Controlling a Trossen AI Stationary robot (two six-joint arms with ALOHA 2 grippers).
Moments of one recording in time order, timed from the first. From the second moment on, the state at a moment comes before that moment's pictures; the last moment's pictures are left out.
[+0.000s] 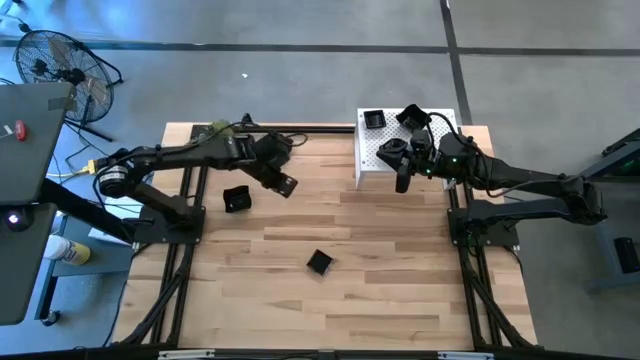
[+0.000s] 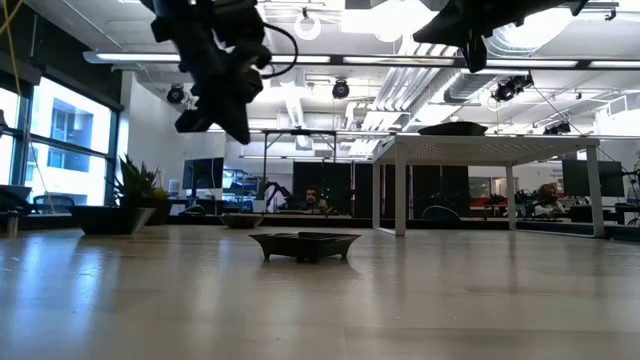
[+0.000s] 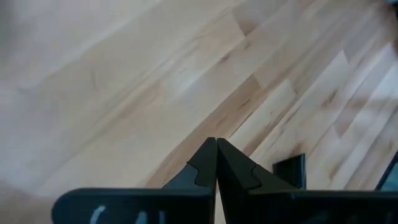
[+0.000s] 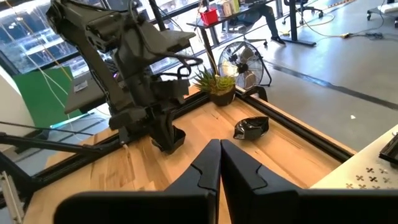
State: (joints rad) left arm 0.35 1.40 1.06 -0.66 0.22 -0.65; right arm -0.29 0.88 0.75 -0.05 0.05 0.35
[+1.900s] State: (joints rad) left arm 0.71 1.38 0.75 -0.85 0.04 0.34; right arm -0.29 0.88 0.75 -0.05 0.02 0.36
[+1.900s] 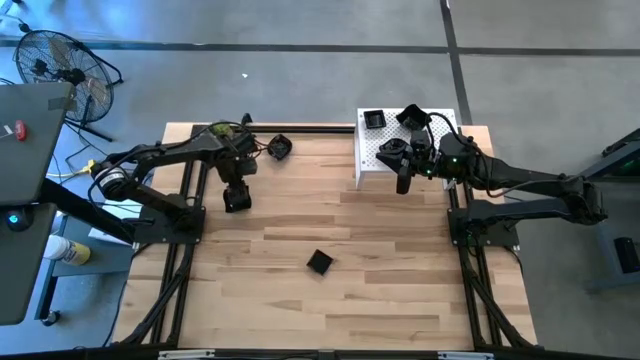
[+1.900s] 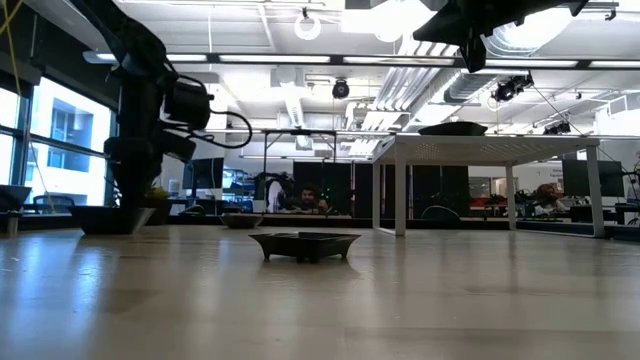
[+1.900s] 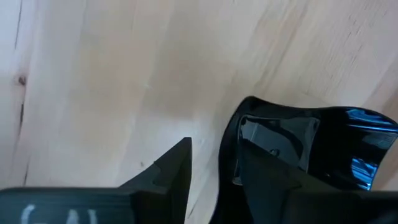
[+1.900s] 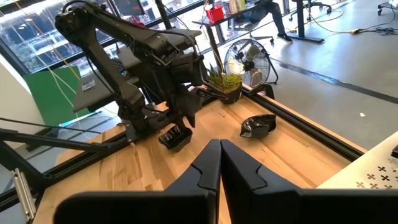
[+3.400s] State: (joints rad) left arm 0.29 1.57 0.87 -0.18 0.19 -0.82; right arm -0.29 0.88 0.75 -0.05 0.06 0.31
